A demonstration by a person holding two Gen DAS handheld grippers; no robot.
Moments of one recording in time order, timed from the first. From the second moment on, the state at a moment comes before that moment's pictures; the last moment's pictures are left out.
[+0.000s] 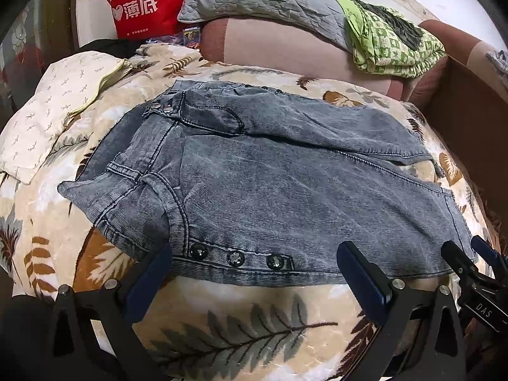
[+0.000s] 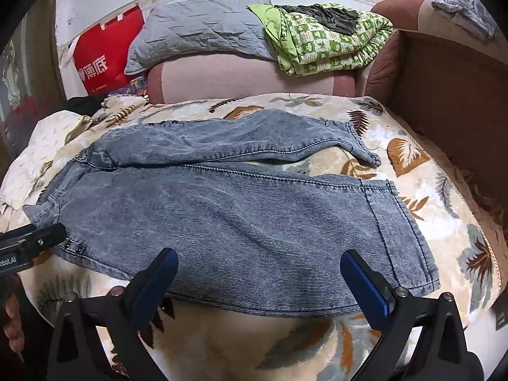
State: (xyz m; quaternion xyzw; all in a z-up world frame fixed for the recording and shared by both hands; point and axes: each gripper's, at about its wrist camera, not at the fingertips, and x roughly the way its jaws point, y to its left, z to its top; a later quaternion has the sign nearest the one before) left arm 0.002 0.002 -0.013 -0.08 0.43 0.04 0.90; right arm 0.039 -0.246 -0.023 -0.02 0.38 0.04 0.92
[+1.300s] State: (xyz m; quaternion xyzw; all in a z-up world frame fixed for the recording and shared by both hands) left arm 0.001 0.003 -0.013 -0.08 0.43 0.04 0.90; right arm 0.039 -0.246 -0.022 -0.02 0.38 0.04 0.93
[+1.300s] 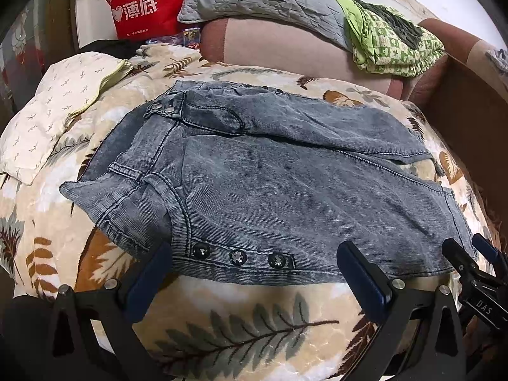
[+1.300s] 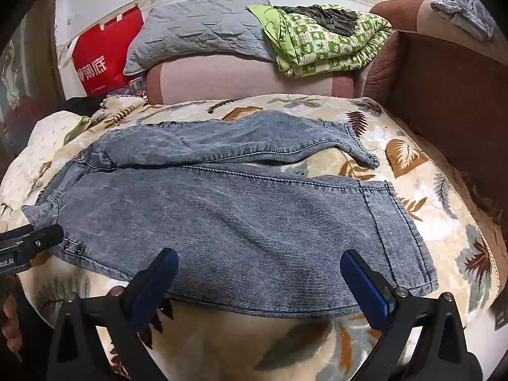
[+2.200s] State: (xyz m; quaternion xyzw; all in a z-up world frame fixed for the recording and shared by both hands) left arm 0.014 0.168 -0.052 -0.30 0.44 0.17 0.83; right arm 0.028 -0.461 -0.083 0.48 0.43 -0.03 0.76
